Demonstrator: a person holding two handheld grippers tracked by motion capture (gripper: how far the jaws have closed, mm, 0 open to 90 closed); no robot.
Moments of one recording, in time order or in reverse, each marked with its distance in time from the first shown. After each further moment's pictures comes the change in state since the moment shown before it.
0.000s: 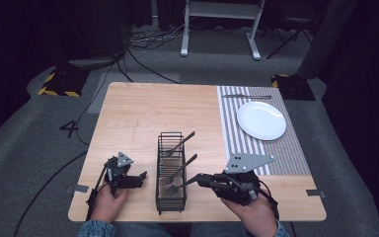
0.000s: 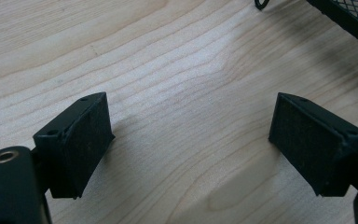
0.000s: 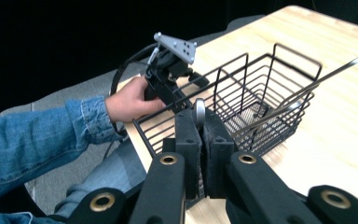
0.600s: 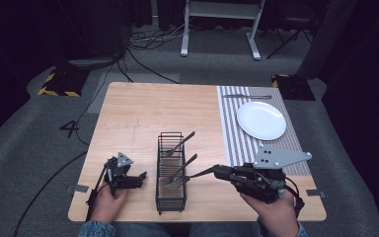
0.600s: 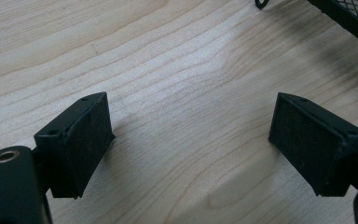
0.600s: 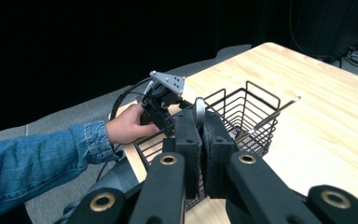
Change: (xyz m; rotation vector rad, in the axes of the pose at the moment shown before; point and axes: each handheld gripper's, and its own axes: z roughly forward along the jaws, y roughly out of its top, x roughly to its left) left arm 0.000 -0.001 -0.001 -0.001 0.001 -0.002; right arm -0.002 0.016 -0.051 -0.101 -0.032 -0.010
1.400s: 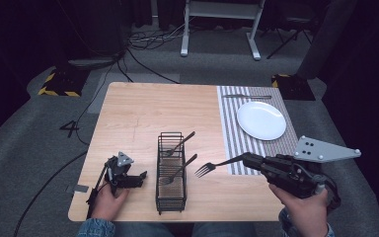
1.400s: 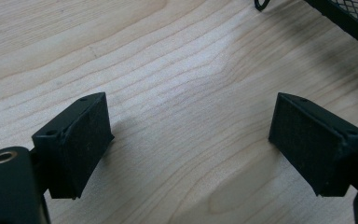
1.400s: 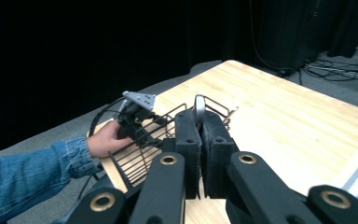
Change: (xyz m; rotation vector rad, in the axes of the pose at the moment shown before) left arm 0.001 0.002 0.002 0.001 -0.007 0.004; right arm -0.018 0.009 -0.055 -0.070 -0.116 0.028
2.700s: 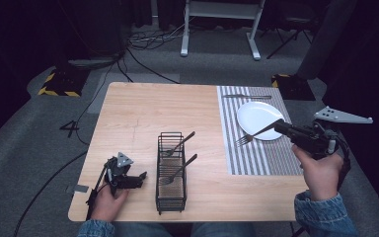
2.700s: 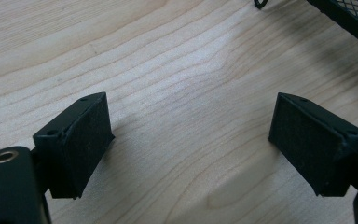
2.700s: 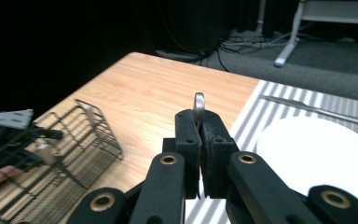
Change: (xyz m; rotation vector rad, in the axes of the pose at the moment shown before) left arm -0.001 -0.002 -0.001 -0.001 0.004 -0.004; right arm -0.117 -0.014 -0.006 0.036 -0.303 0.167
